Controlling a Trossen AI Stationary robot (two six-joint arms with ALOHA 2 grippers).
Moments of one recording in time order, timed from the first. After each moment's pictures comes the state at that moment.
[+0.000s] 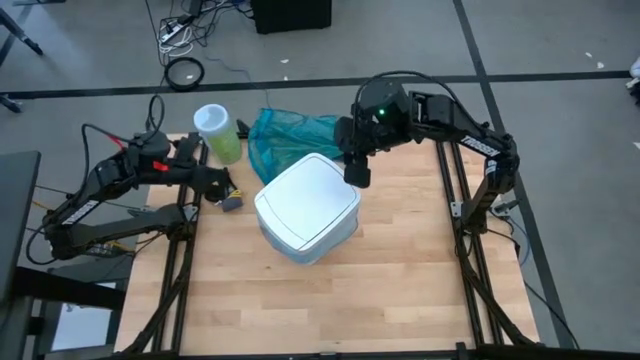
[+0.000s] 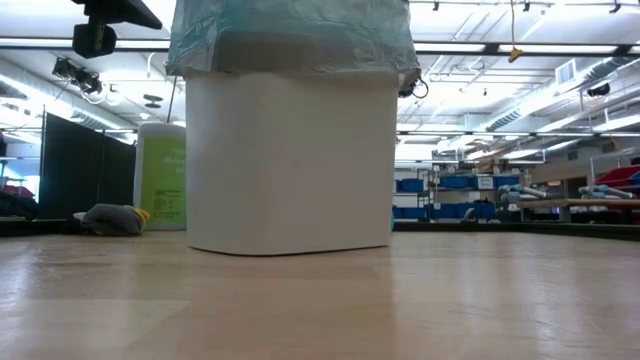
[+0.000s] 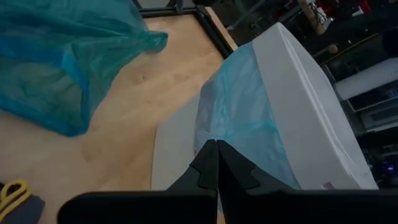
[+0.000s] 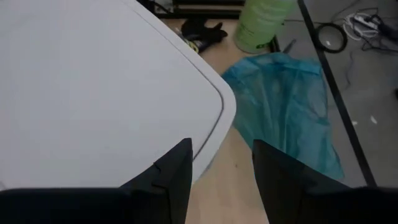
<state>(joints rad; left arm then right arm) 0.51 0.56 0.96 -0.87 0.24 -0.71 -0.15 1.74 2.24 -1.05 0.14 0.45</state>
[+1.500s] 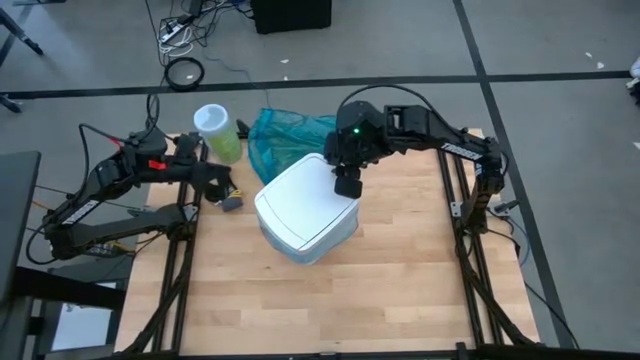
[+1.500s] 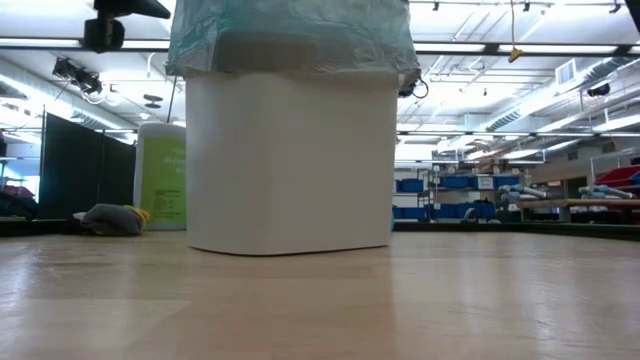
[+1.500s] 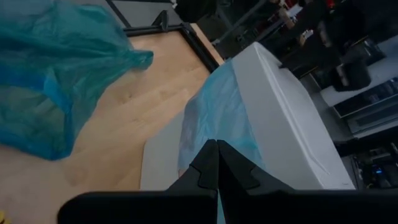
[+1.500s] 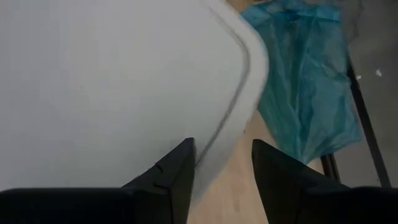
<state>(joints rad) 0.51 0.56 0.96 -0.78 0.24 -0.72 -0.11 1.82 2.24 -1.16 0.20 0.53</state>
